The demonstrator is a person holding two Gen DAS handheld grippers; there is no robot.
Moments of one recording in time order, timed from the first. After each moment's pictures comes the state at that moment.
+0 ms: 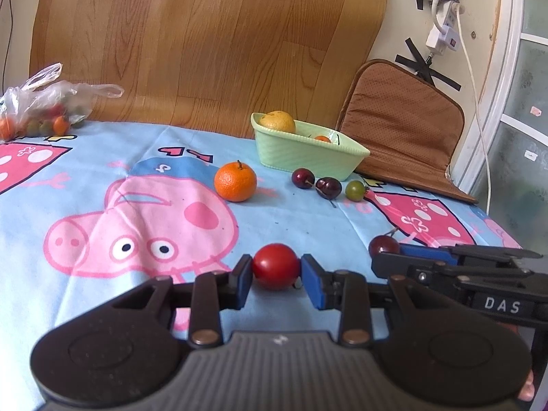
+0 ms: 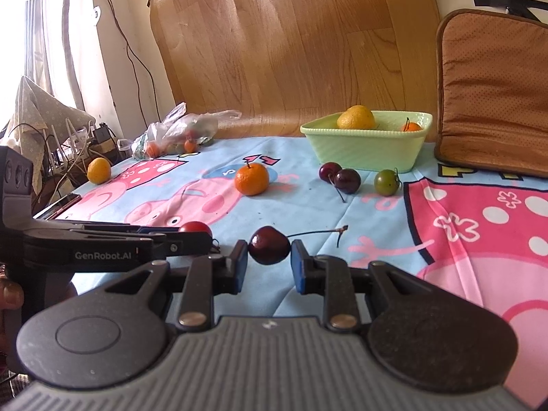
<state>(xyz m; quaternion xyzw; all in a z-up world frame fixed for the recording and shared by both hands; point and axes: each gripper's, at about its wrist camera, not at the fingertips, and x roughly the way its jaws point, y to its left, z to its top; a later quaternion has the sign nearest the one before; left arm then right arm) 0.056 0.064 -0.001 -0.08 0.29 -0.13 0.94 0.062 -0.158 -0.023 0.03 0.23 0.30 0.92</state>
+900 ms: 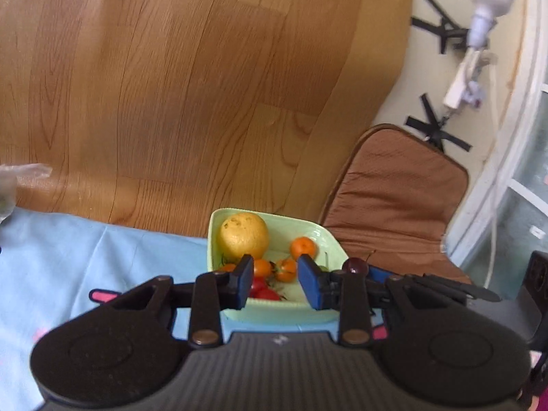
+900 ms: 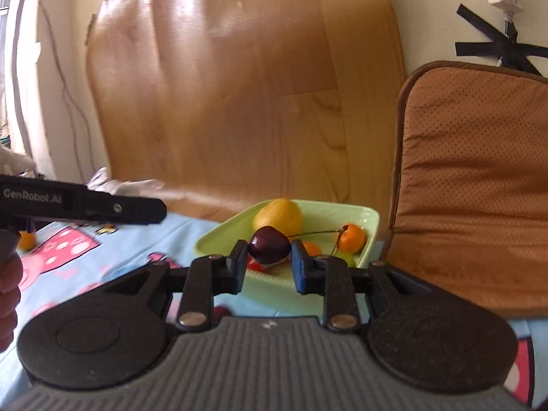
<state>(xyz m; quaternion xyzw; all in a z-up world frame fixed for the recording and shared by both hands) 0.234 0.041 0.080 -0.11 0.28 -0.17 0.94 0.219 -0.182 0.021 0.04 0.18 0.24 0.95</state>
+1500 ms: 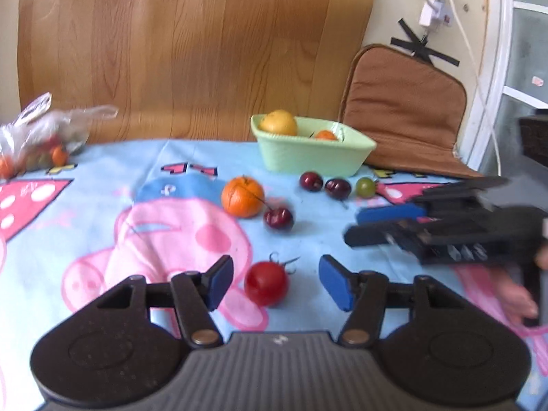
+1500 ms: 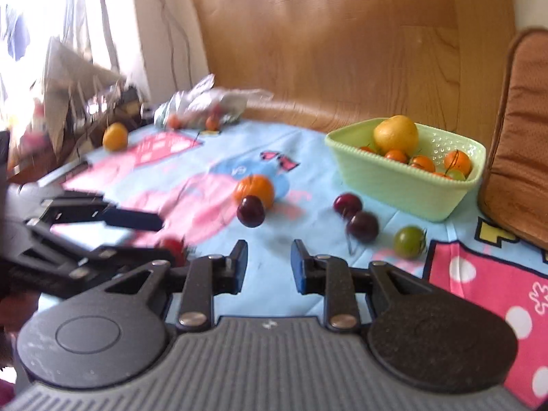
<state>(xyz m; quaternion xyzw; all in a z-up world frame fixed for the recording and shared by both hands) 0.069 0.062 0.008 -0.02 0.31 -0.12 0.94 0.113 -0.142 -0.012 -0.07 0.26 0.39 0.88</state>
